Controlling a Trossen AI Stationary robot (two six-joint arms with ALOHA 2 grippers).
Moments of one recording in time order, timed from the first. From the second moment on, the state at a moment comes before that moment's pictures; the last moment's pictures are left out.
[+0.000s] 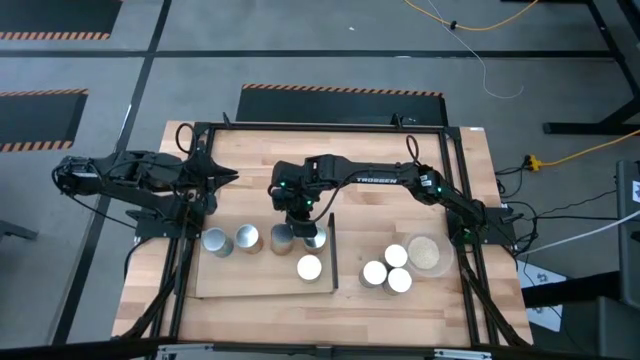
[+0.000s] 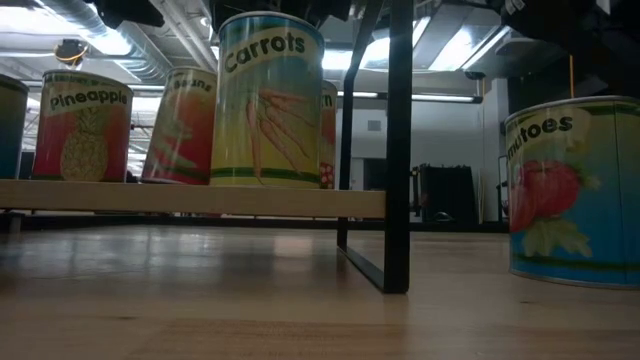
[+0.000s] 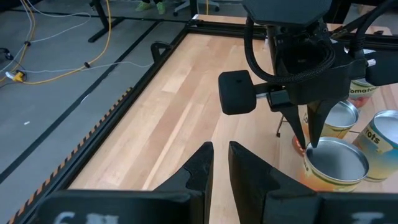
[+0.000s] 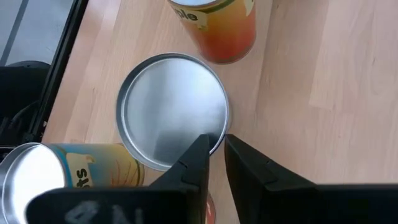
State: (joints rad) left arm -0.13 0.58 0.90 -0.80 -0.45 -0.18; right arm -0.04 2.37 2.35 -1.05 -0.40 -0.14
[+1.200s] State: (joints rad) left arm -0.13 0.58 0.75 -0.57 -0.38 -0.22; right arm -0.03 2.16 2.36 -1.35 -0.39 -0.14
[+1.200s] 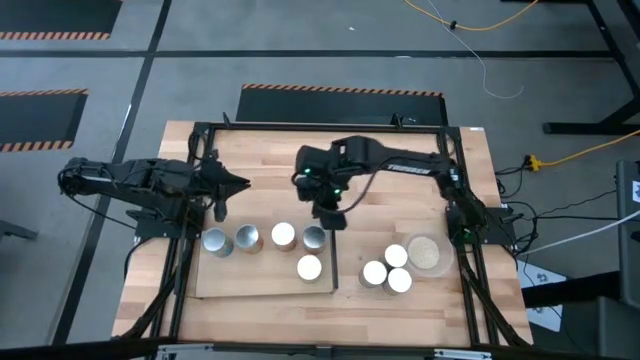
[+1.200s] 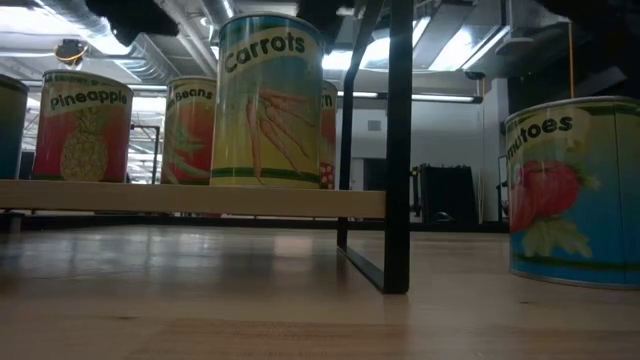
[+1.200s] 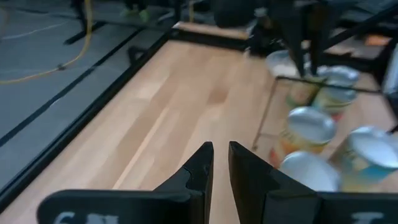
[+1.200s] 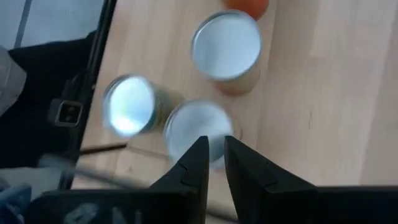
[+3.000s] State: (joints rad) left arm -0.13 0.83 0.75 -0.29 -0.21 -0.20; right arm 0.25 1.52 1.14 -0.84 -0.29 0.53
